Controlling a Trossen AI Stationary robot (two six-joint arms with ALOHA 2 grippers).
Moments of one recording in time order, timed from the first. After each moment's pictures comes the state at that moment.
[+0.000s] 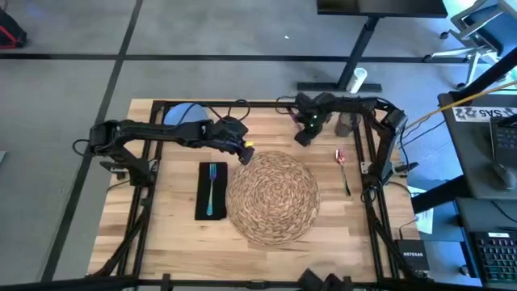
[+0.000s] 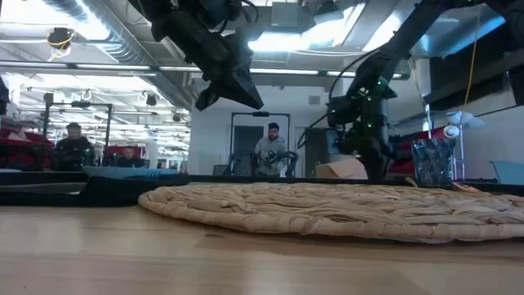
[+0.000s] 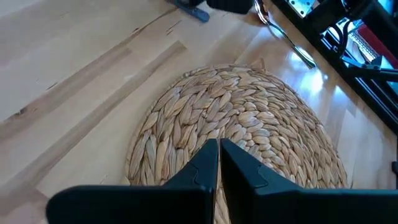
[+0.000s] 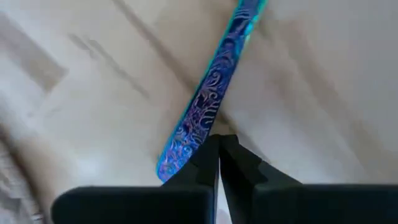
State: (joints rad) left arm 0.23 1.54 1.04 -0.21 0.02 -0.56; right arm -0.68 1.89 1.12 -0.83 -0.14 0.03
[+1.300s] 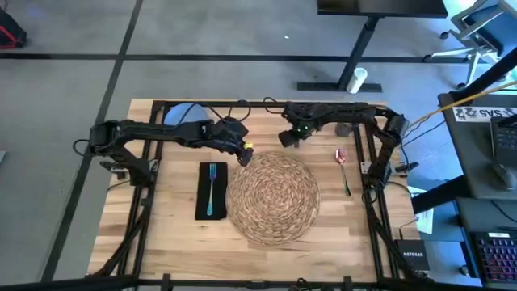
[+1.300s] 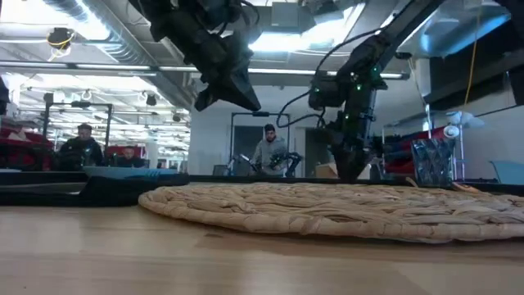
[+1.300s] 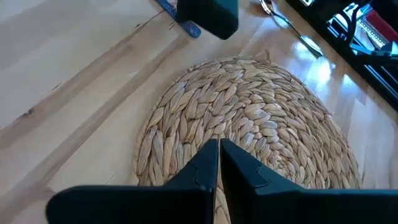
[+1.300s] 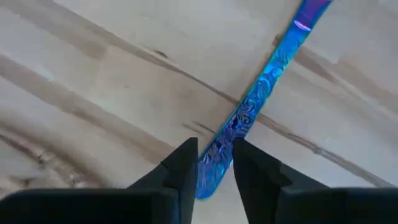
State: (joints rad) left arm 0.23 1.54 1.04 -0.24 0.02 -0.52; right arm -0.54 1.85 1.12 -0.66 0.00 0.57
